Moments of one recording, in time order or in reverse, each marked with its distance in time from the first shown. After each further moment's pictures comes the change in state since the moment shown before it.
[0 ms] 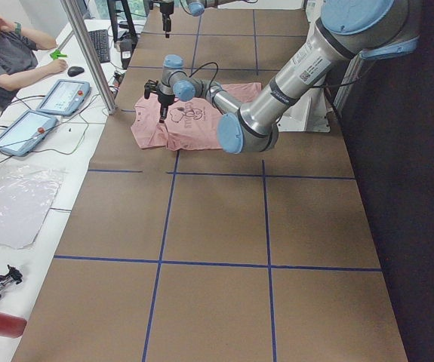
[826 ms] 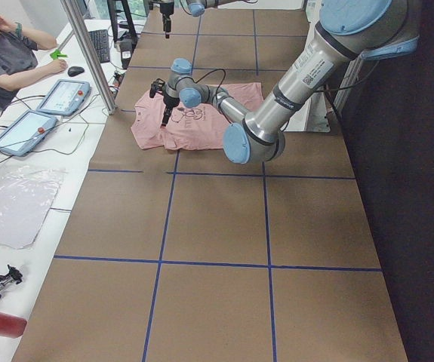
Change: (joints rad) left arm 0.009 0.148 -0.179 -0.117 -0.004 0.164; right arm -0.008 0.001 0.007 0.000 -0.001 0.052
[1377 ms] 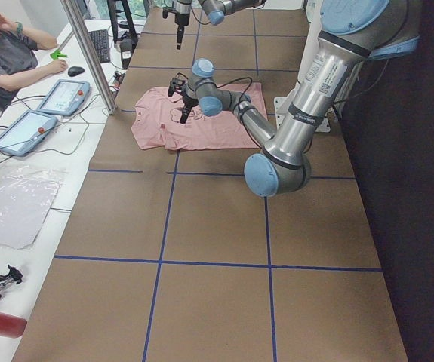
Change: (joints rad) left arm 0.015 0.337 -0.492 -0.019 -0.083 -0.035; right arm -0.226 -0.143 0.348 -0.013 -0.170 0.518
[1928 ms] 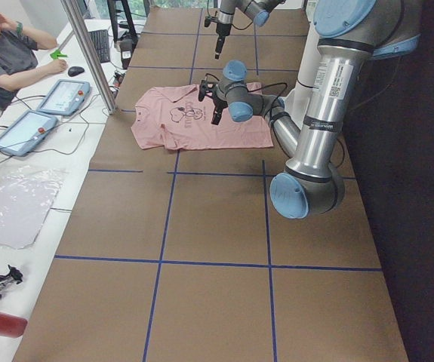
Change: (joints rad) left arm 0.225 0.262 -0.333 0.000 0.050 -0.277; right arm -0.453 -0.387 0.491 -0.008 -0.331 0.480
